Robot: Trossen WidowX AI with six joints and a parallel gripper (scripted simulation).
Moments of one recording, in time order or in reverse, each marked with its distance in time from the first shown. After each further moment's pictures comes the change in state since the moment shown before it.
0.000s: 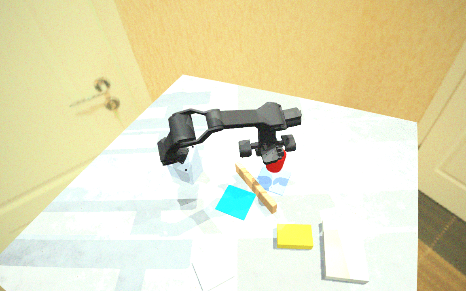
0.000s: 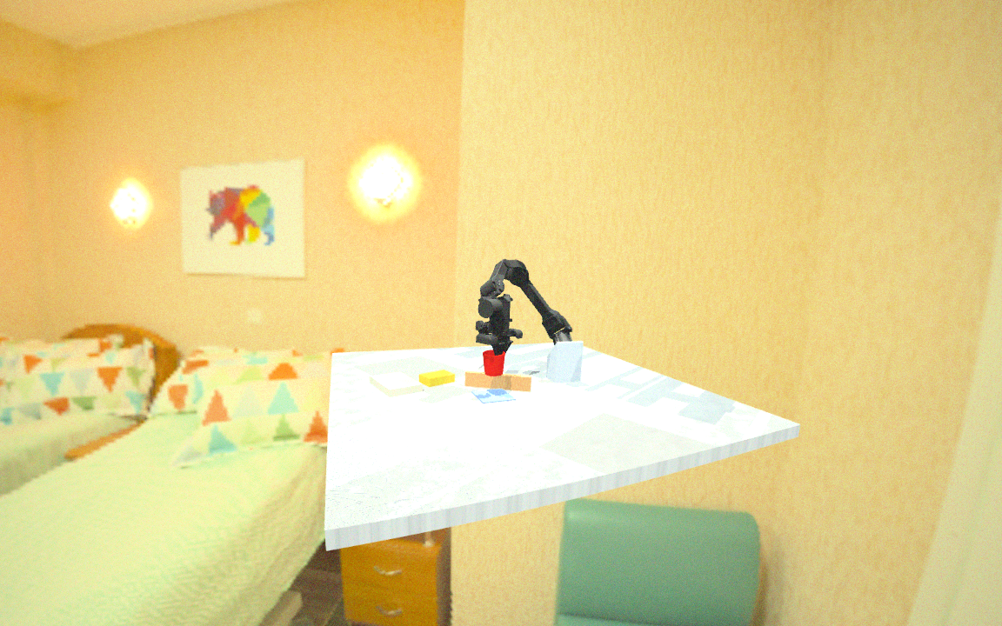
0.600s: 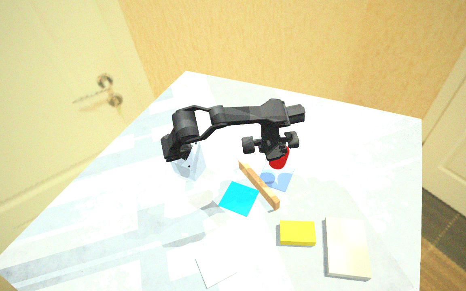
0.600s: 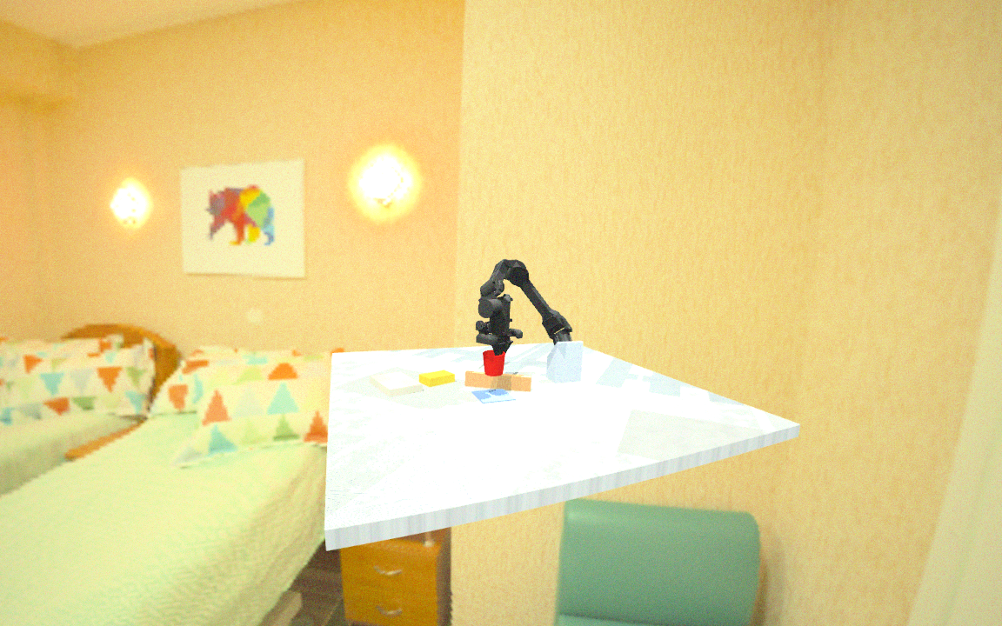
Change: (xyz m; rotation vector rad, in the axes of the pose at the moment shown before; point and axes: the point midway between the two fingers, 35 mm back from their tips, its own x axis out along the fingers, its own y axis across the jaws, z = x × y) arm -0.001 0.000 0.000 0.002 0.000 0.001
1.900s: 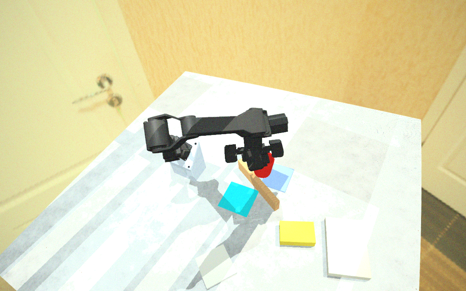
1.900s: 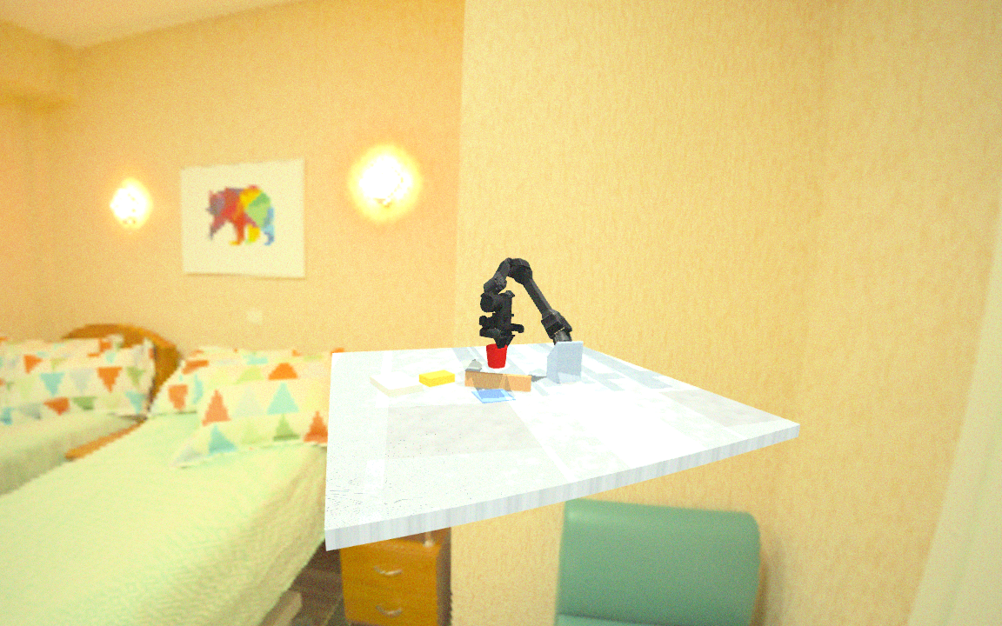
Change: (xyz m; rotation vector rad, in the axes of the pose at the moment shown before) arm -0.007 -0.058 0.034 0.013 0.009 -0.001
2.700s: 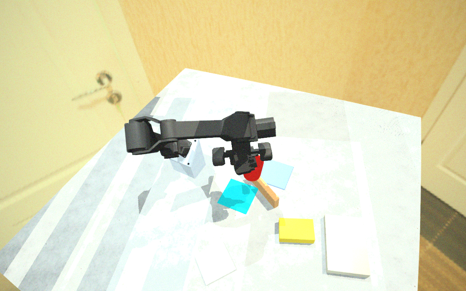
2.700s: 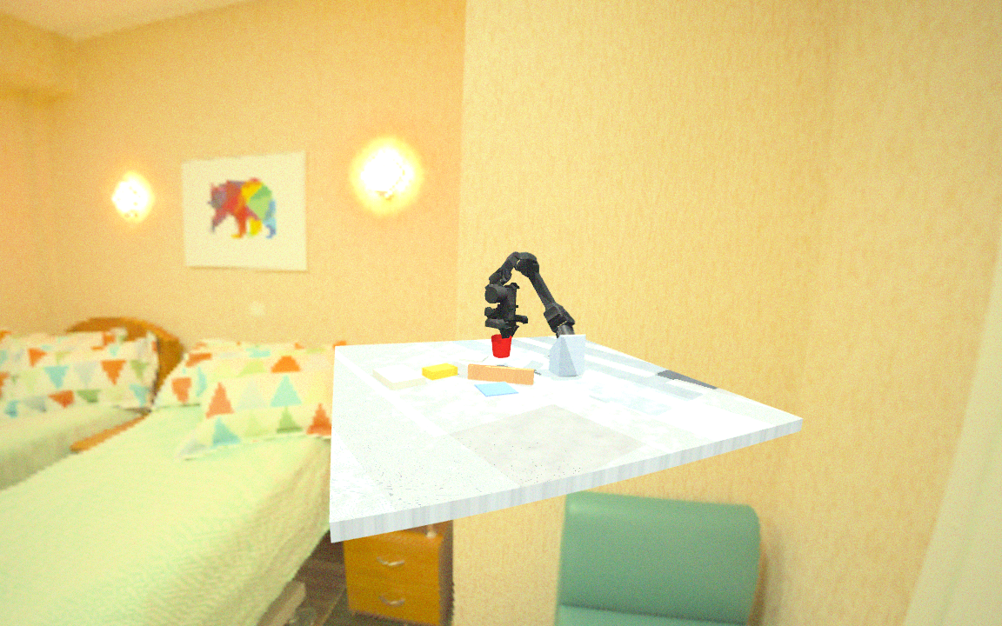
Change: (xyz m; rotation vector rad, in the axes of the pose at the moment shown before) arm -0.002 -0.039 0.022 0.000 -0.001 -0.001
